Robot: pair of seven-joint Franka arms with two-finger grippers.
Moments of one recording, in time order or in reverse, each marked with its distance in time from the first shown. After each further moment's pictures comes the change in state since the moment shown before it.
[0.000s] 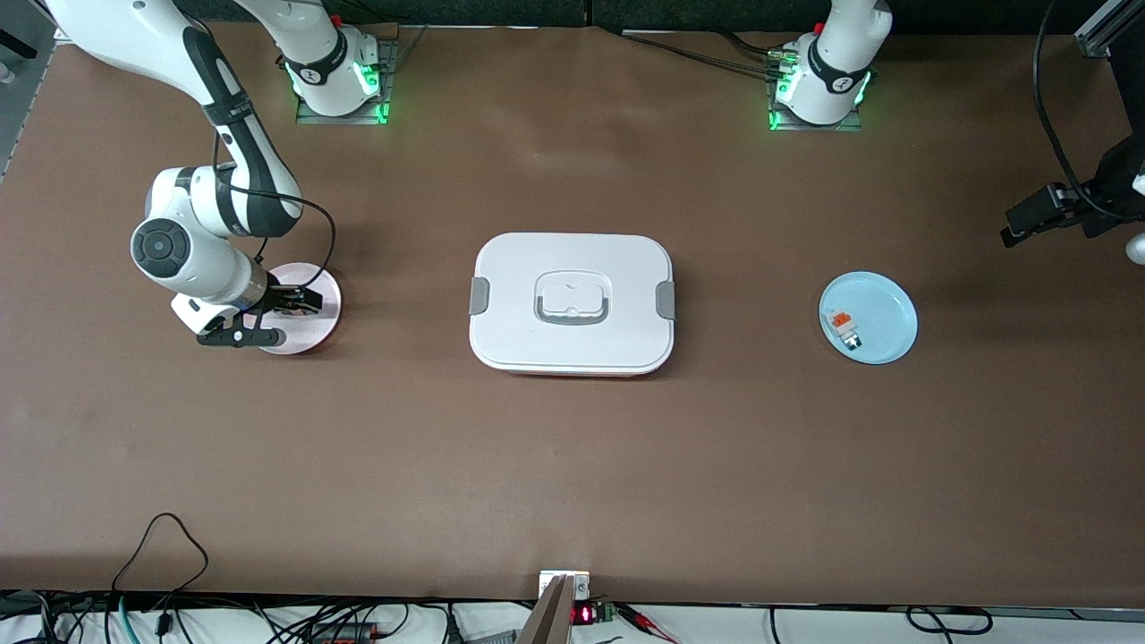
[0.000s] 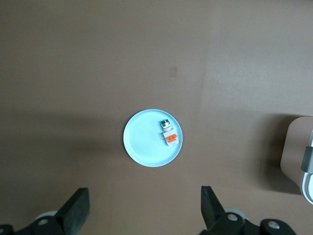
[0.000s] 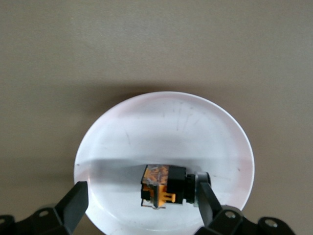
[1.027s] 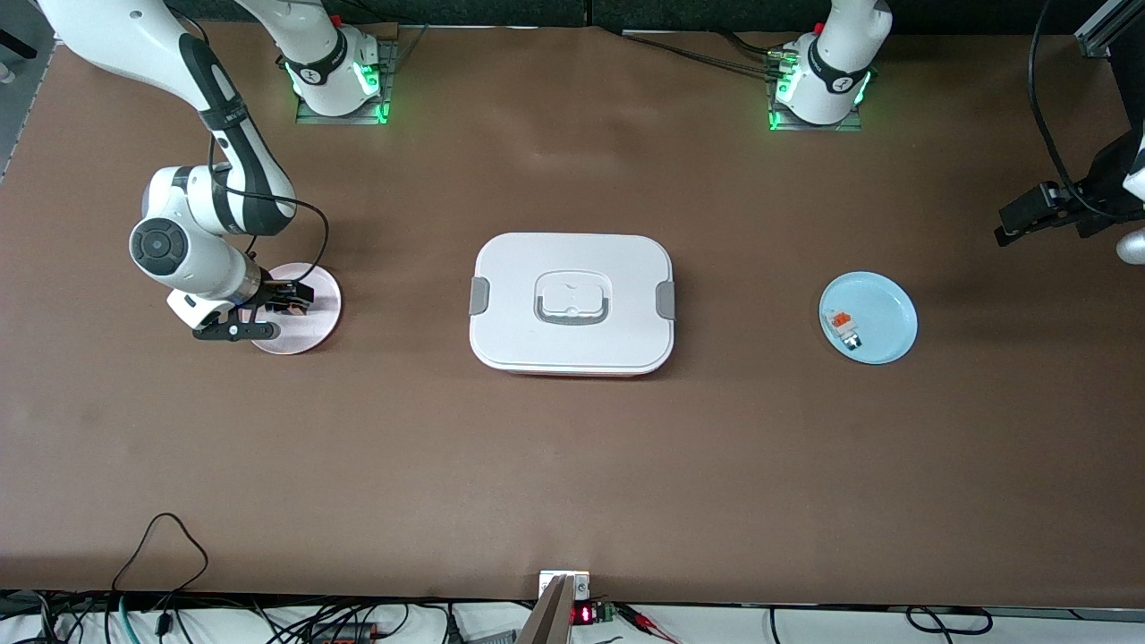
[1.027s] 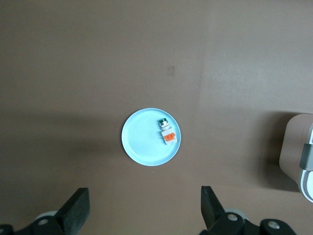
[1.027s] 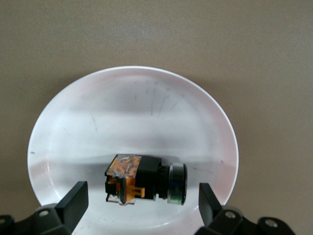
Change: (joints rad) left arm -0.001 0.000 -0.010 0.000 0.000 -0.004 0.000; right arm -0.029 0.011 -0.009 -0.051 -0.043 0.036 -0.028
